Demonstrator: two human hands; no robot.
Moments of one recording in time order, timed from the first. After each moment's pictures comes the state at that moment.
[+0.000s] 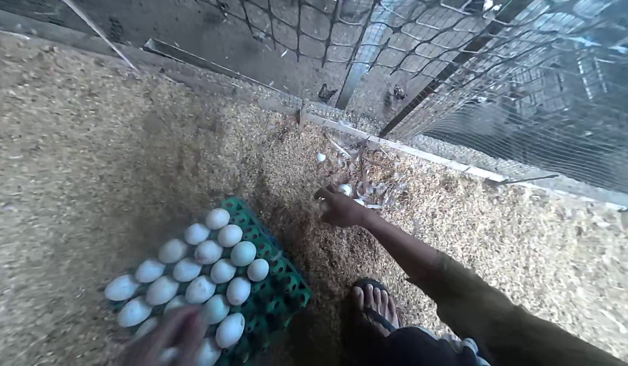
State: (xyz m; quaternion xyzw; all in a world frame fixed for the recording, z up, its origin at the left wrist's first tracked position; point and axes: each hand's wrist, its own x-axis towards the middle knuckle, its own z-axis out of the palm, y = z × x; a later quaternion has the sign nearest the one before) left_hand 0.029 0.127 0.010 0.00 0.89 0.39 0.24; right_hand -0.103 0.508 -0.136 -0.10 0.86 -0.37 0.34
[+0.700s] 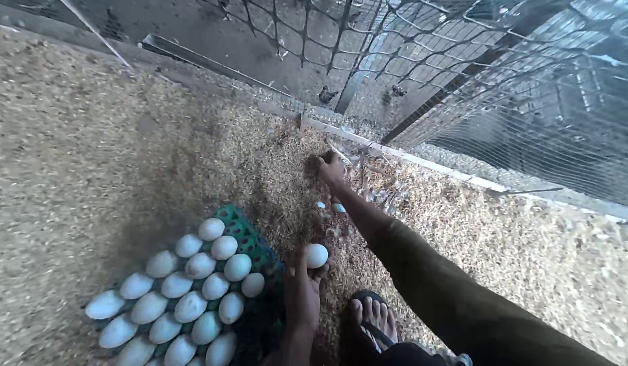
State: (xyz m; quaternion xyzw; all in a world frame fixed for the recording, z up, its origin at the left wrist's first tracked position) left_hand 0.001 0.350 -0.090 -0.37 0.47 0.78 0.17; right_hand -0.195 0.502 -0.235 0.30 0.82 -0.47 0.11
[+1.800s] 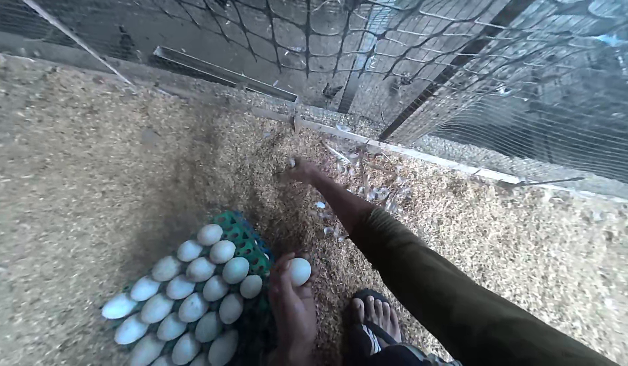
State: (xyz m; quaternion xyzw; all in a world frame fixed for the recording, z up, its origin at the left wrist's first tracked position) left_hand 0.012 0.356 -0.073 -0.31 0.49 0.81 0.03; right_hand -0.243 0.465 -0.223 0.06 0.82 -0.48 0.31
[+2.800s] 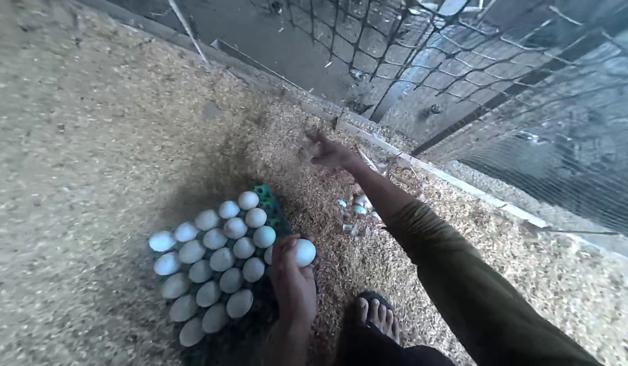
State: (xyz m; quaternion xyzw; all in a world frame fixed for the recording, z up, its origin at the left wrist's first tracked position) left_hand 0.013 0.326 -0.050 -0.31 0.48 0.82 -0.06; right_hand -0.253 0.447 -0.133 -0.09 0.86 -0.40 0.30
